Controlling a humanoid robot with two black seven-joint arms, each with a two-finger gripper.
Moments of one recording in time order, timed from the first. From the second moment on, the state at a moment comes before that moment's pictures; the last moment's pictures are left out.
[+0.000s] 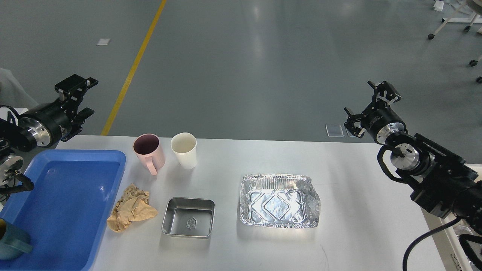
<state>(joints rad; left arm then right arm) -0.79 0.92 -0.40 -1.33 0.39 0.07 -0.04 0.82 -0.35 0.52 0.65 0.30 0.15 0.23</state>
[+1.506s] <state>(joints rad) -0.60 1.32 -0.30 -1.60 0.52 0.01 -0.01 0.80 -0.33 0.52 0.65 0.25 0.16 0.22</state>
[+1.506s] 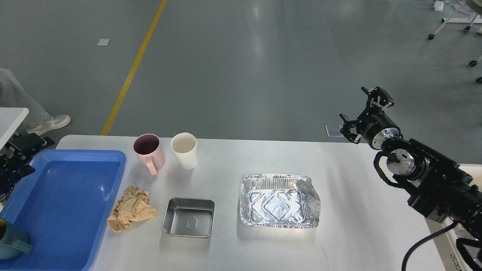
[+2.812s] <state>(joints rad) -0.61 1.31 -0.43 -1.50 0.52 -0.25 -0.06 0.79 -0.34 0.52 0.66 0.25 0.16 0.22</state>
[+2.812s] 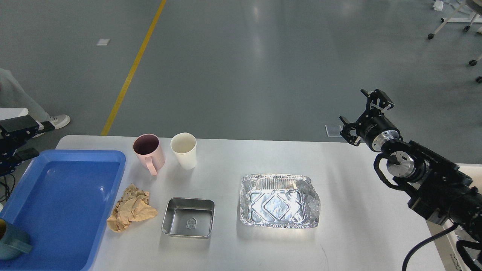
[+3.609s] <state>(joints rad) -0.82 0.56 -0.23 -0.82 0.59 -0.07 -0.03 0.77 -0.34 0.52 0.66 0.23 0.16 0.22</state>
